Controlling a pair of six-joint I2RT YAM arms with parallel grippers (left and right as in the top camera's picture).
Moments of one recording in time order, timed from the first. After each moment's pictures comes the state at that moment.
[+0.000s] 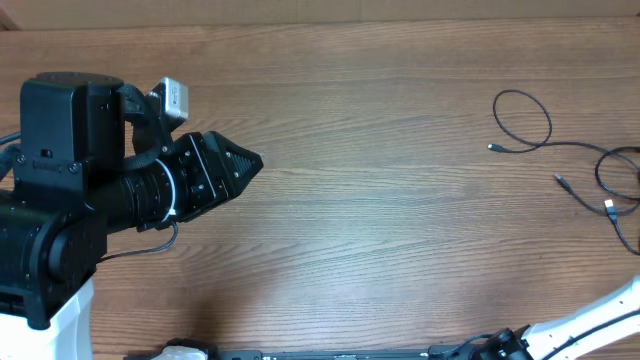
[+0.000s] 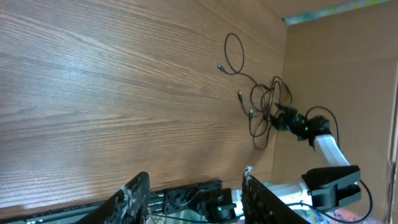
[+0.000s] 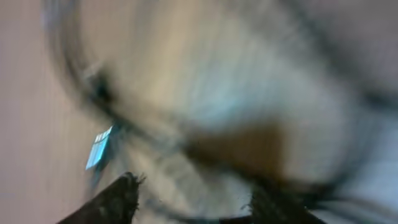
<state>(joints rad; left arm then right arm) -0.19 1.37 2.18 -1.69 0.50 -0.68 -0.99 2.29 1.77 -0.62 -0.33 0.47</state>
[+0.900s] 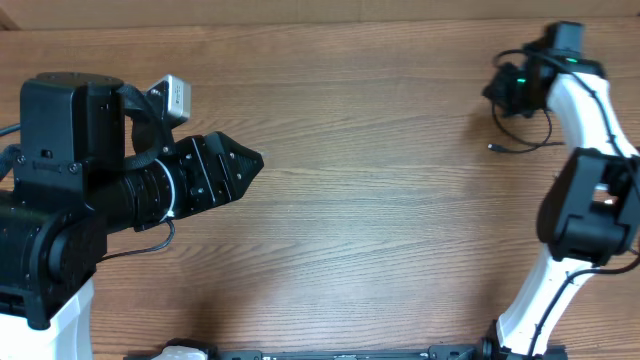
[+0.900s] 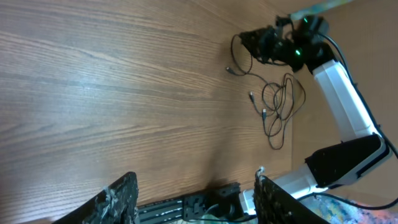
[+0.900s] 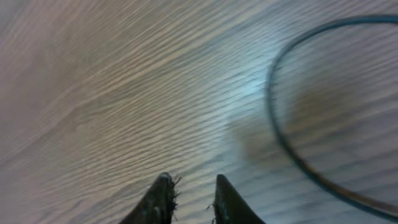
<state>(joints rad) -0.19 1.37 2.18 -1.69 0.47 -0.57 -0.17 2.17 1.77 -0.73 -0.24 0.34</state>
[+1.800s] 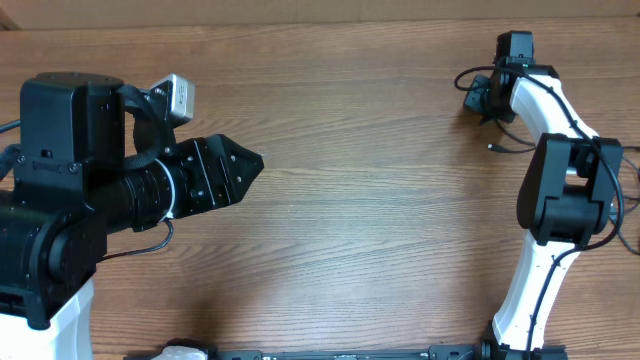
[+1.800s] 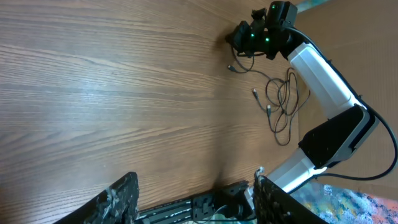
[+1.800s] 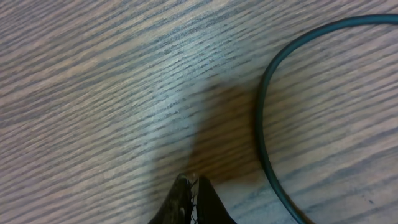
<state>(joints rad) -0.19 1.37 2.18 -1.69 0.47 -0.52 -0.11 2.29 1.77 -0.66 0.02 0.33</state>
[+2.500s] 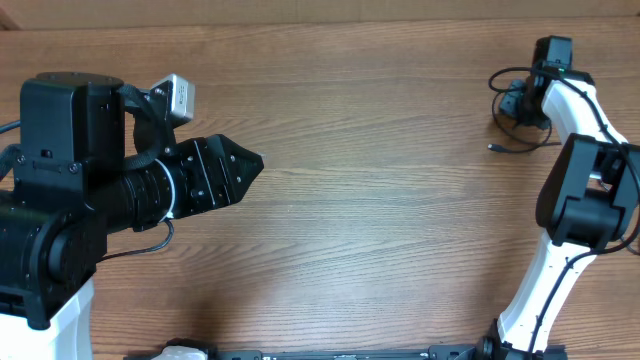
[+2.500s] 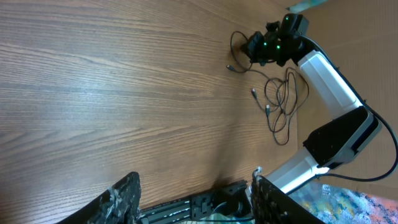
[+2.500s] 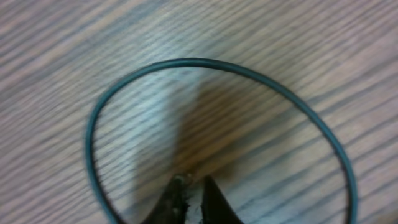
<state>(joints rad) -0.19 1.37 2.18 -1.69 0.48 -0.52 -0.24 2.29 1.77 -0.67 0.10 0.31</state>
